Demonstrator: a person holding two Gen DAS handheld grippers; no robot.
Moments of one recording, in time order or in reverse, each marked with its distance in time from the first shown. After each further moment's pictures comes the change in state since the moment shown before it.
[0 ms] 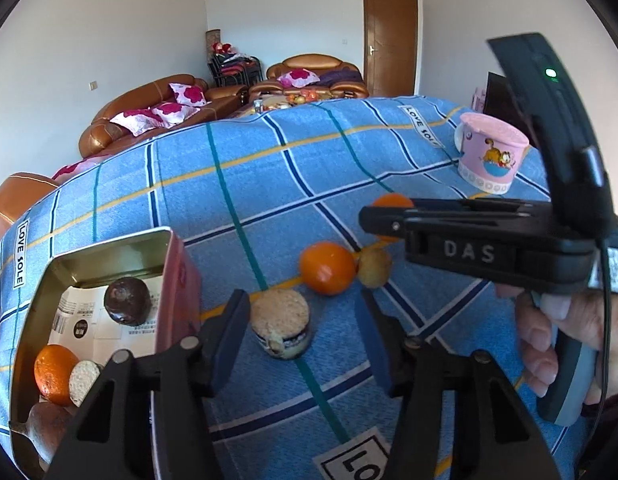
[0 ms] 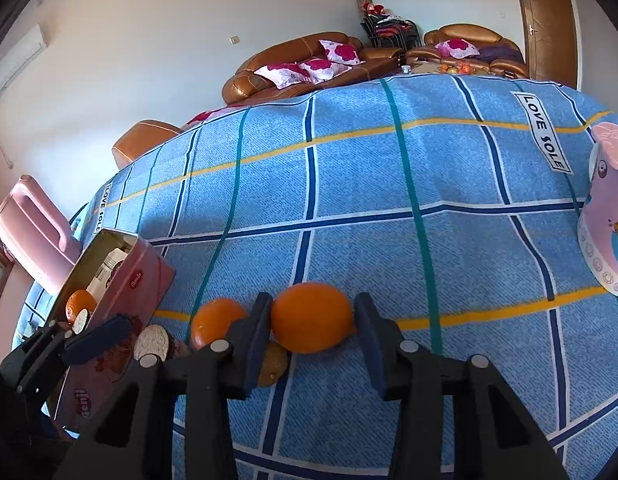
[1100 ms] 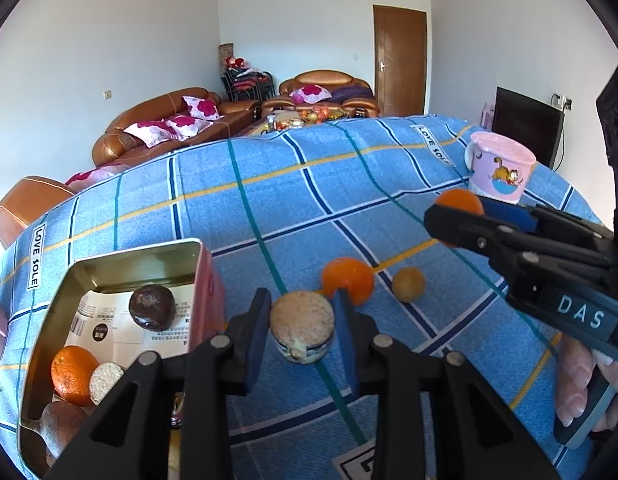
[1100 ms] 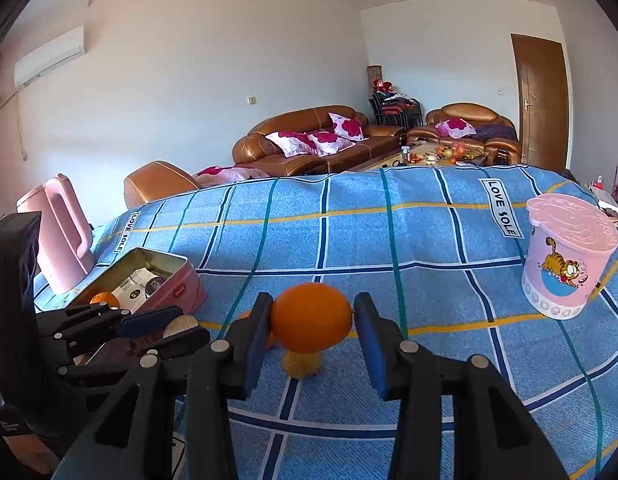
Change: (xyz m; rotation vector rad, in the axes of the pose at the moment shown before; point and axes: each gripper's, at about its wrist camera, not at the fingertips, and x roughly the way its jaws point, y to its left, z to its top) left arm -0.013 0.006 -0.002 -0.009 -0.075 0.048; right arm -0.065 0.019 -0.025 -0.111 -0.241 -0.026
